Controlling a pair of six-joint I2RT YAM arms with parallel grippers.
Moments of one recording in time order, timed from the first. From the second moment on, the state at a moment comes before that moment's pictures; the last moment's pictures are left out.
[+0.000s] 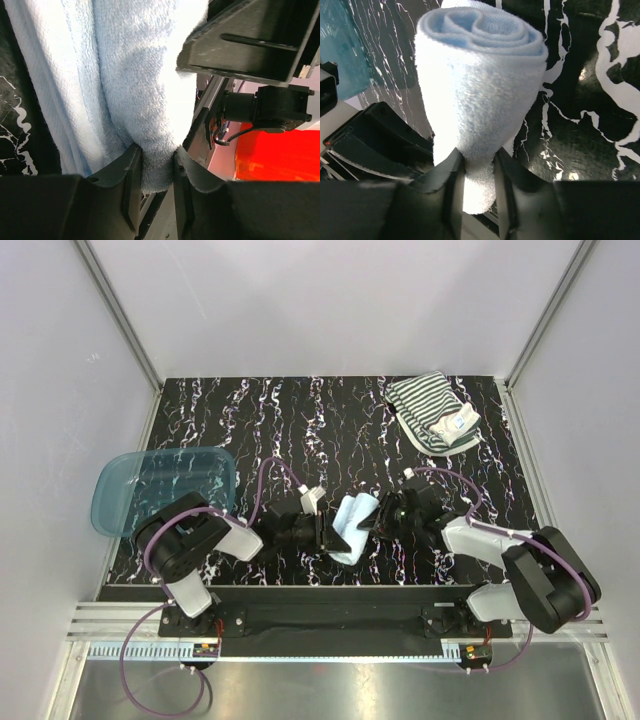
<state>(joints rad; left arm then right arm) -0.79 1.70 0.44 0.78 0.55 -0.99 0.51 1.33 0.46 0.11 -0.32 0.97</state>
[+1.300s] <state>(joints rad) -1.35 1.48 0.95 -0.31 -0.50 -0.49 0.63 1.56 0.92 -0.50 -0.19 0.84</state>
